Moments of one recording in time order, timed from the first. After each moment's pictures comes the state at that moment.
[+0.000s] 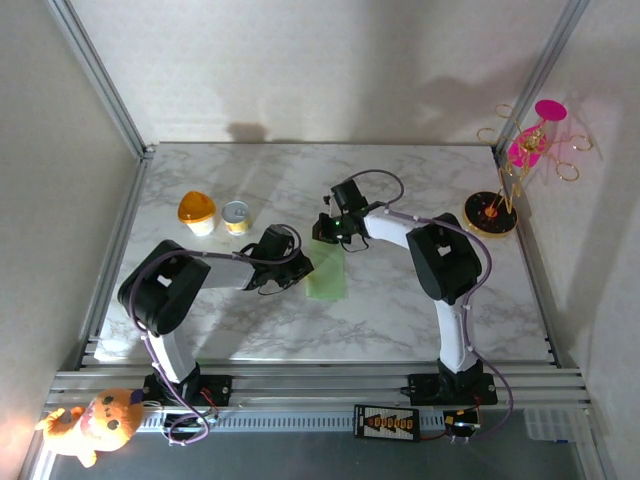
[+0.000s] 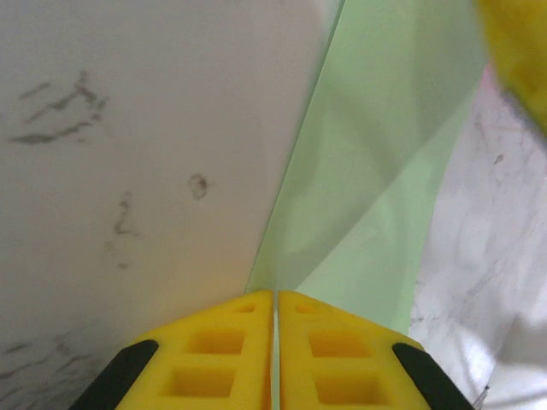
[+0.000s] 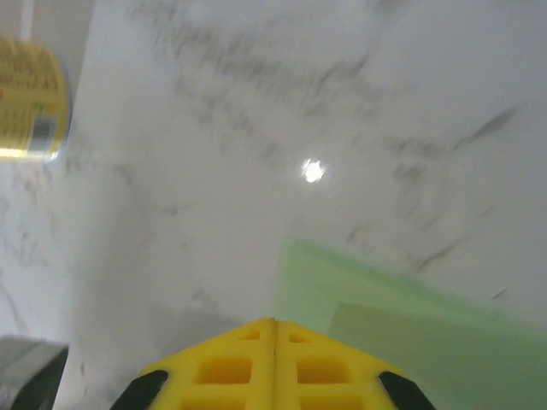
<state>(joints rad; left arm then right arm) -0.57 1.80 0.78 0.17 0.30 -1.14 0.58 2.09 1.39 -0.26 -0.43 0.59</state>
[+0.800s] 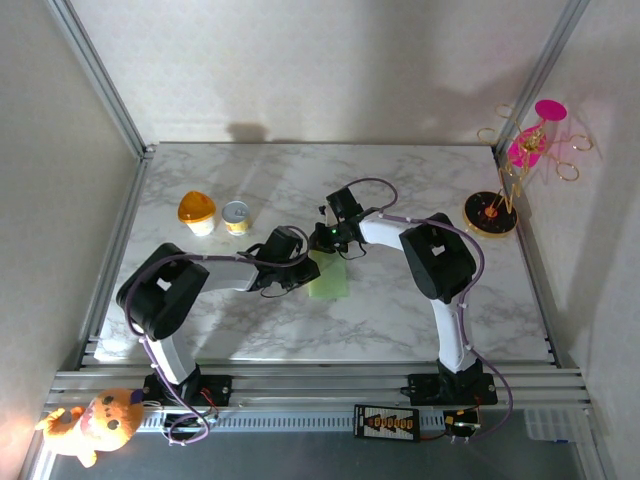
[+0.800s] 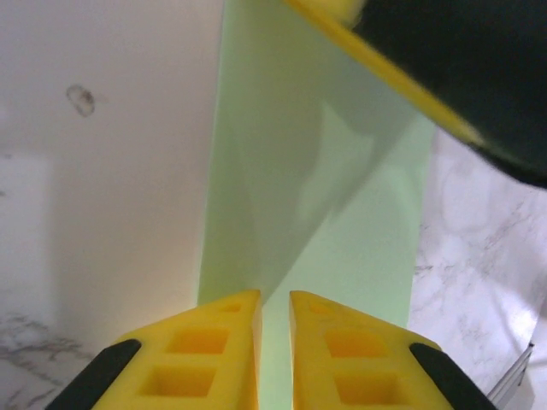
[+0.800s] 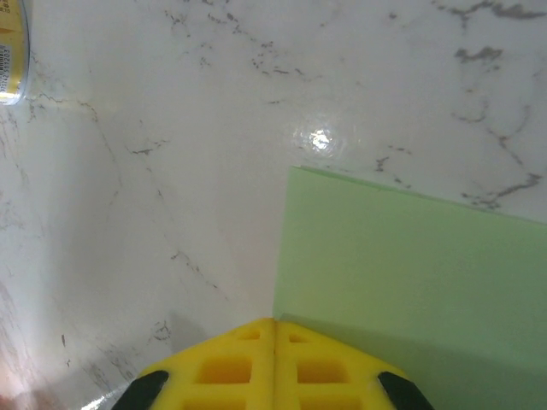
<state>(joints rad) -0.62 1.77 0.81 0.07 0.30 -1.00 0.60 2.13 1.37 -0.26 -0.46 0.59</state>
